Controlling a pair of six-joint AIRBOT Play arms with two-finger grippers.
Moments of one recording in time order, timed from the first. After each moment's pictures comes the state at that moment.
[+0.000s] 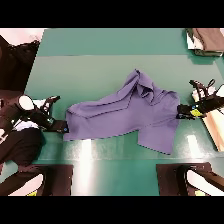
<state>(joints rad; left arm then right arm) -0.05 -1.09 0.69 1.27 -1.28 -1.41 -0.18 -1.12 0.90 -1.30 1.36 1.47</state>
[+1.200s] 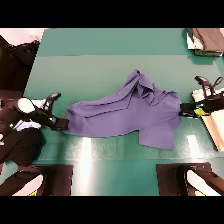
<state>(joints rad) -0.08 -1.02 0.74 1.20 -1.19 -1.42 -0.19 -0.98 0.91 -1.30 1.34 1.47</state>
